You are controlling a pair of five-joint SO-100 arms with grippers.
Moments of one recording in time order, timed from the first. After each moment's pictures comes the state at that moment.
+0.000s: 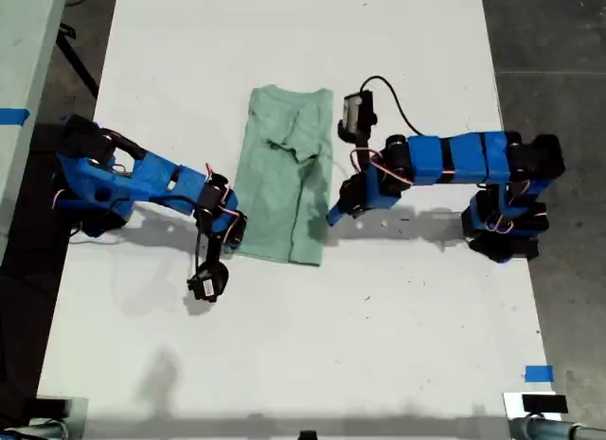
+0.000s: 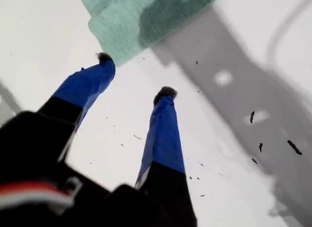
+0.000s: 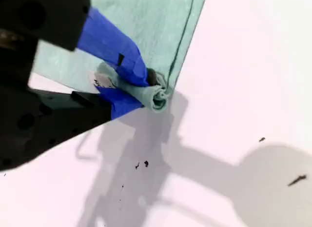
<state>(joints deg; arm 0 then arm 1) 8.3 70.6 89.9 73.3 0.5 -2.7 91.8 87.4 75.7 -17.5</state>
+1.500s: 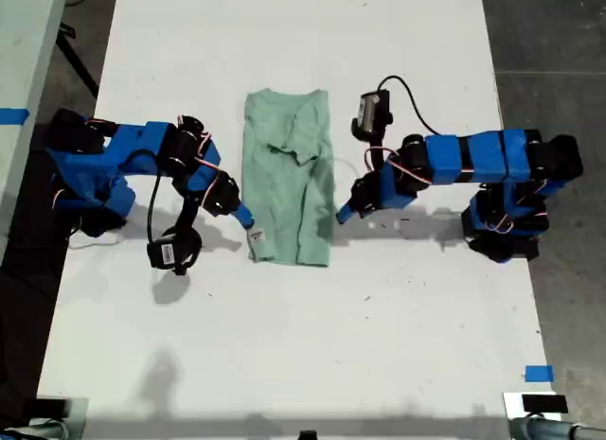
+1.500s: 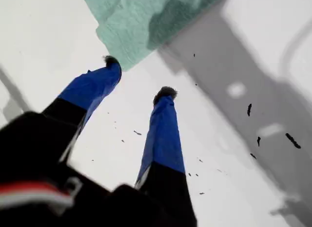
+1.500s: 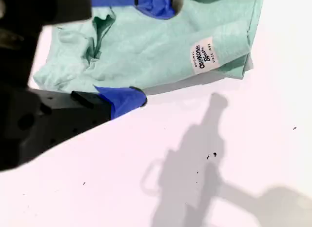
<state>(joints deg) 6.4 78.2 58.4 109.5 8.9 -2.7 103.4 99.2 71.1 -16.1</state>
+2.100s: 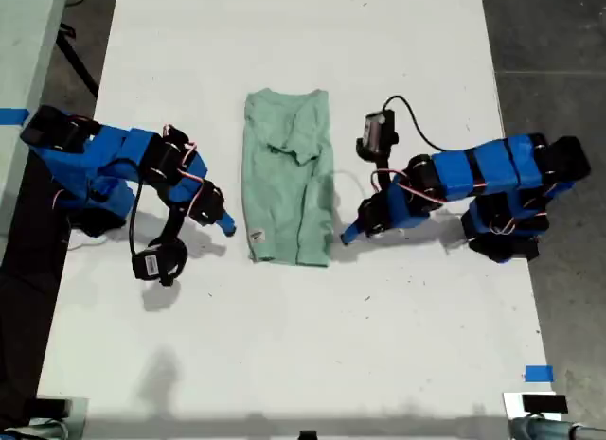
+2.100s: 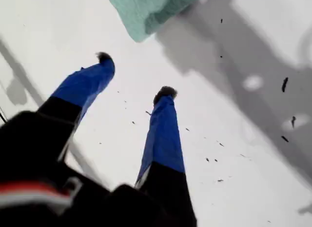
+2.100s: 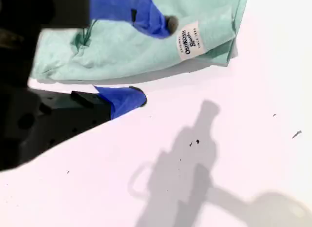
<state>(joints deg) 10.5 88.3 76.3 99.0 3.9 -11.4 102.9 101.9 69.3 -8.3</state>
